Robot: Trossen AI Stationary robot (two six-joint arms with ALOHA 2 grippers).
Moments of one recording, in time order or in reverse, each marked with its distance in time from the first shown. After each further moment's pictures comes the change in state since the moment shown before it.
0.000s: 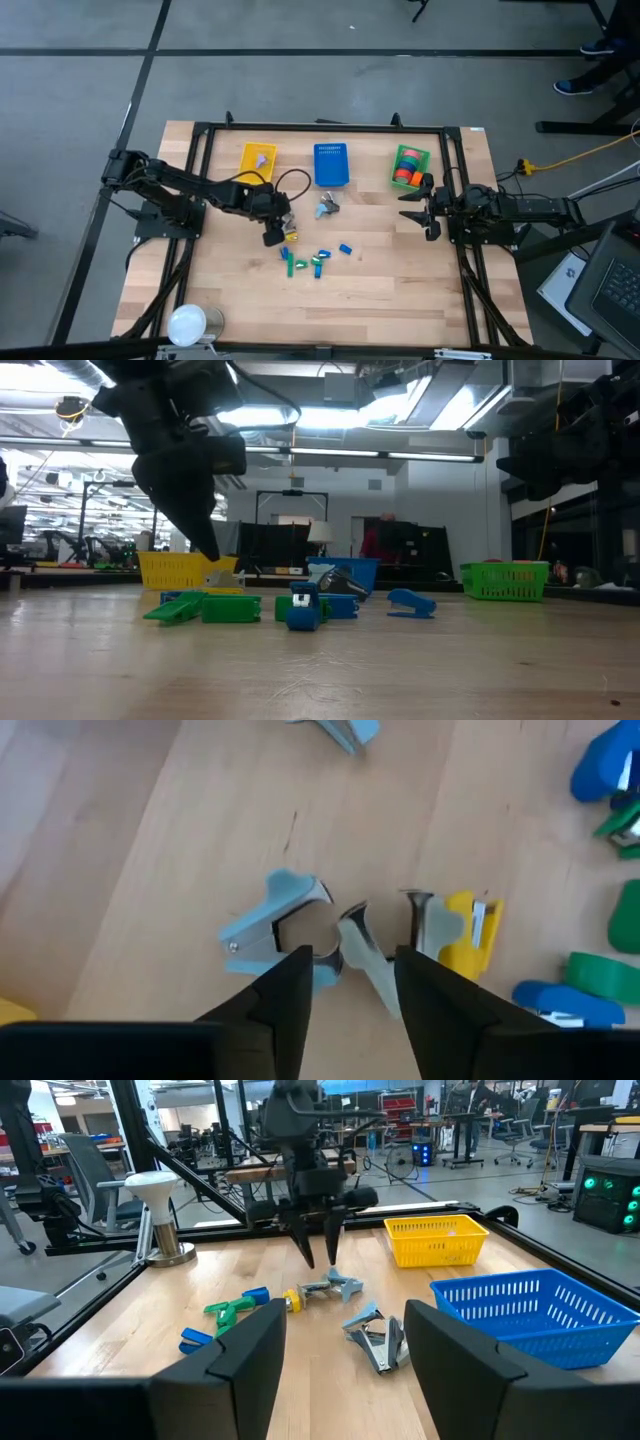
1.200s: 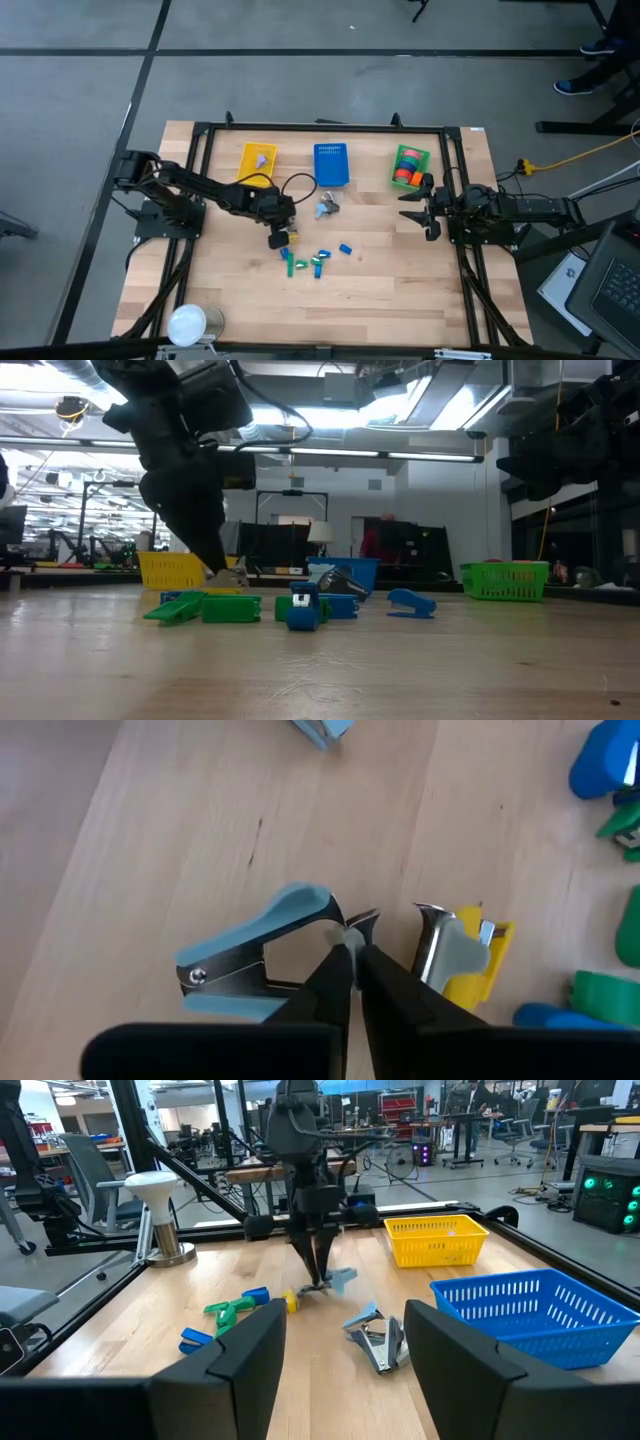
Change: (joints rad) left arm 0.005 0.098 0.002 0.076 0.041 0.027; right arm 0.000 0.000 0.000 0.000 0.000 0.000
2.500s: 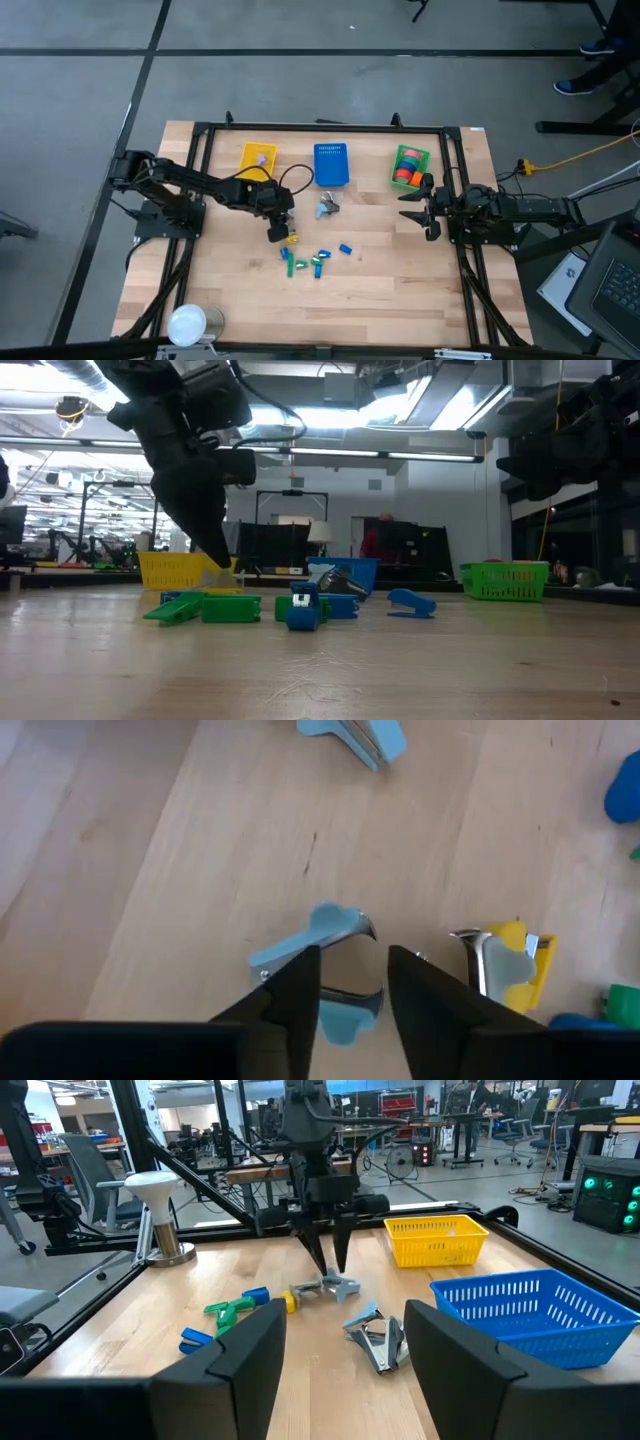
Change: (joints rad) left arm 0.057 -0.051 -0.001 -0.013 -0.008 0.026; right arm 0.000 0.000 0.000 0.000 0.000 0.000
